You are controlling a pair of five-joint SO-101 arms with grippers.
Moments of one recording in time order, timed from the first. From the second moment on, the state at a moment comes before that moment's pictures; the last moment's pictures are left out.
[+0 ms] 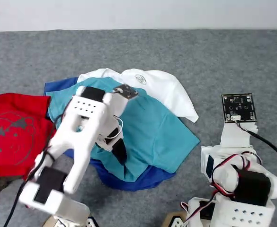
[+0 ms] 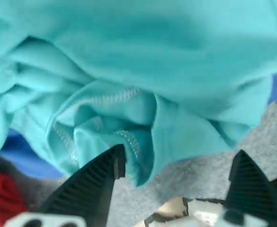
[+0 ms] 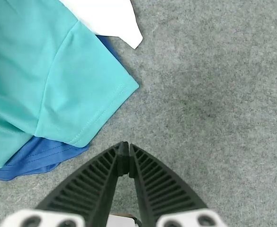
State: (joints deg) left arm 13.6 5.2 14.5 95.0 -11.9; right arm 6.4 -62.2 29.7 99.8 9.2
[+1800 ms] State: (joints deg) left arm -57.5 -31.5 2.1 69.5 -10.3; right arm 6.4 -62.3 29.7 99.8 9.2
